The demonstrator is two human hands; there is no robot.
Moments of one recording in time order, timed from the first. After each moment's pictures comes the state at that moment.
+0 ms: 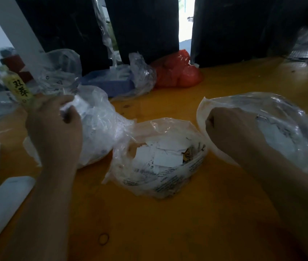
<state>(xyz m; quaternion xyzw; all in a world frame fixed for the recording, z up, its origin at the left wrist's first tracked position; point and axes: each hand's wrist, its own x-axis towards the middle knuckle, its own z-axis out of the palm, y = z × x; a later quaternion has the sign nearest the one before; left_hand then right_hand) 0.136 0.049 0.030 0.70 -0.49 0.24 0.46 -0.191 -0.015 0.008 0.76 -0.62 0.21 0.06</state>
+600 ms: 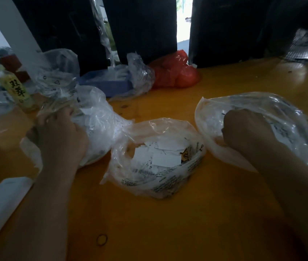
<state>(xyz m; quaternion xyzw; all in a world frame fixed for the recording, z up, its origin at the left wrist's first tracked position) 0.142 0.039 0.015 0.82 -0.47 0.17 0.28 -0.210 -0.023 0.014 0.71 -0.70 0.05 0.03</state>
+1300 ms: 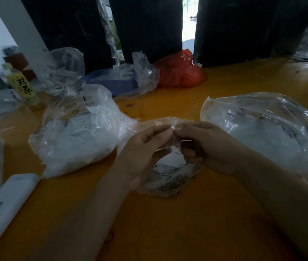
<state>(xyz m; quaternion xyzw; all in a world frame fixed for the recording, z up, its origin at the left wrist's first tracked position) 0.029 0.046 -0.015 0.42 -0.45 -0.58 0.53 -0.156 0.005 -0.003 0.59 -0.28 0.32 -0.69</state>
